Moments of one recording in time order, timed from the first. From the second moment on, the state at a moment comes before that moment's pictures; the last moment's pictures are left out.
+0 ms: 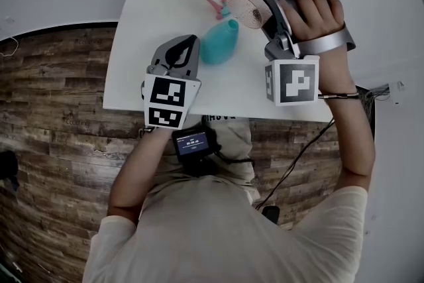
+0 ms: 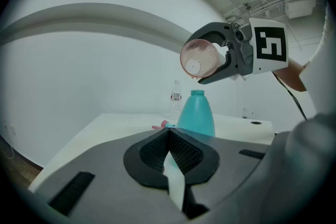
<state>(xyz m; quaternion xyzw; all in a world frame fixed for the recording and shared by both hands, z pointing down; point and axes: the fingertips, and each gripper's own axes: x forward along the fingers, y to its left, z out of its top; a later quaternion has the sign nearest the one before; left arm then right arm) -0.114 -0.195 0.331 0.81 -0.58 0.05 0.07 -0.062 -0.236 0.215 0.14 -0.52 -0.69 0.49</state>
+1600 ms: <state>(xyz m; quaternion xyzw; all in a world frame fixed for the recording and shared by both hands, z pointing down) -0.143 -0.133 0.217 0.81 -0.58 -0.01 -0.03 0.036 -0.231 0.202 0.32 -0.90 -0.22 0.21</state>
